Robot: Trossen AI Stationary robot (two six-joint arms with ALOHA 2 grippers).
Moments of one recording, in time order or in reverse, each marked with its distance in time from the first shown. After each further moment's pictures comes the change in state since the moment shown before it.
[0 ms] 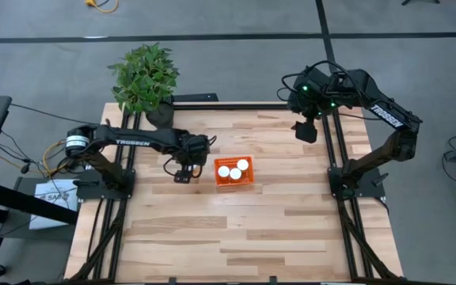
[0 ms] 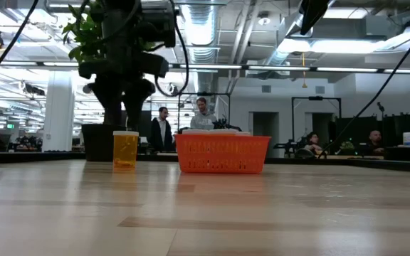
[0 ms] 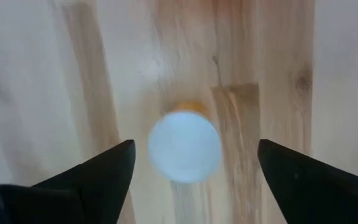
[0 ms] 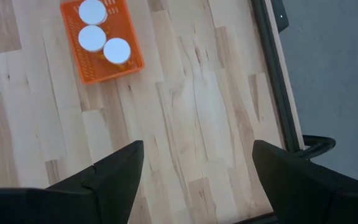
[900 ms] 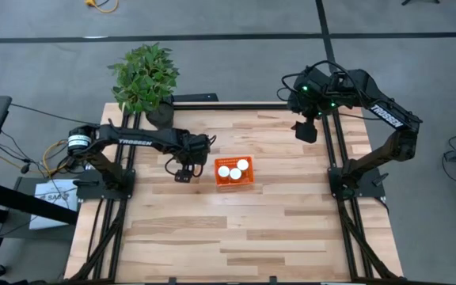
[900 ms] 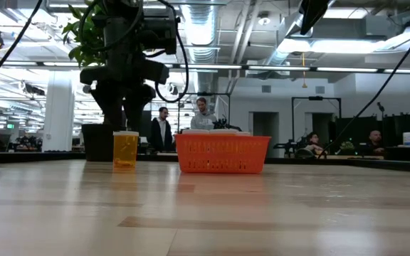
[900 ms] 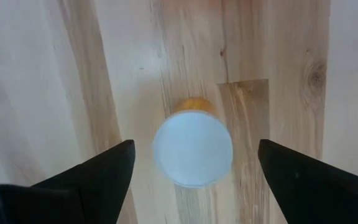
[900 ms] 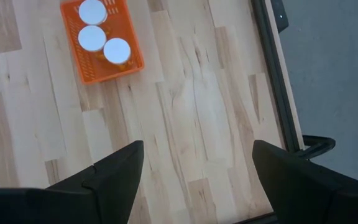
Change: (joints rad) left arm 0.022 0.028 -0.009 0.012 0.006 0.022; right arm 0.000 -0.001 0.000 0.000 0.000 0.000
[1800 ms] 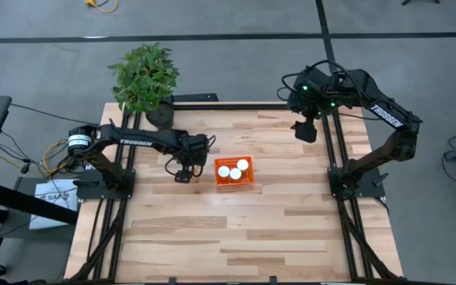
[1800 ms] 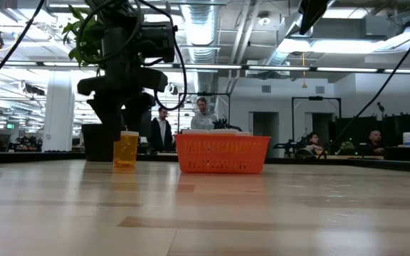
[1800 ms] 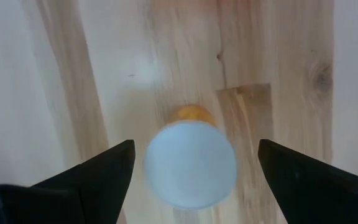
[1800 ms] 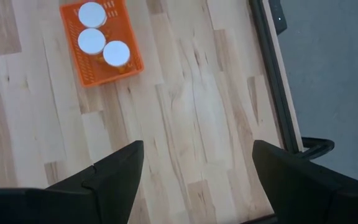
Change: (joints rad) left arm 0.018 0.001 -0.074 0.102 0.036 0.040; right arm 0.000 0.000 0.000 0.008 0.001 0.000
